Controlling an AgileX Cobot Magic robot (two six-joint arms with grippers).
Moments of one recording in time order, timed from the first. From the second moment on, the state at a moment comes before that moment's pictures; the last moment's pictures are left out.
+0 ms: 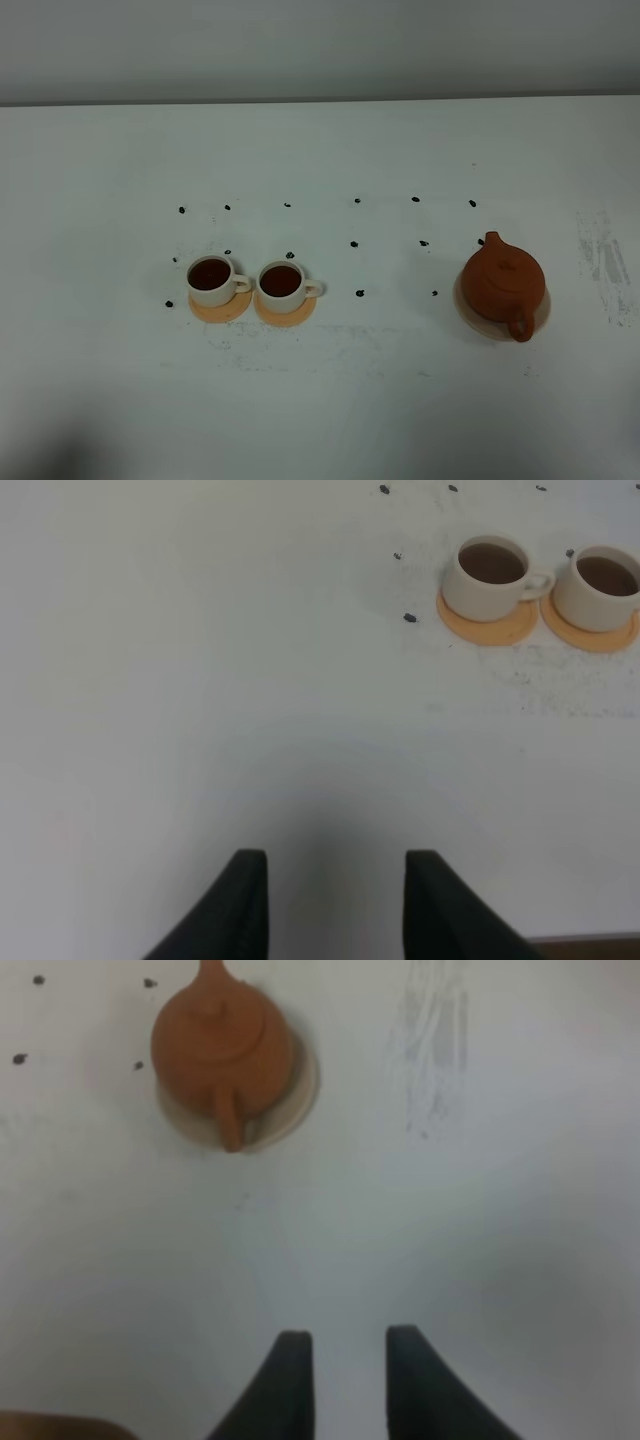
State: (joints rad) left arm 0.09 0.00 -0.46 -0.20 1.09 0.14; right arm 0.04 0.37 -0.63 0.03 1.14 0.02
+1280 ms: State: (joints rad) left arm 0.09 0.00 -0.46 -0.20 1.09 0.14; right arm -0.05 0.16 -0.52 0.08 1.11 -0.08
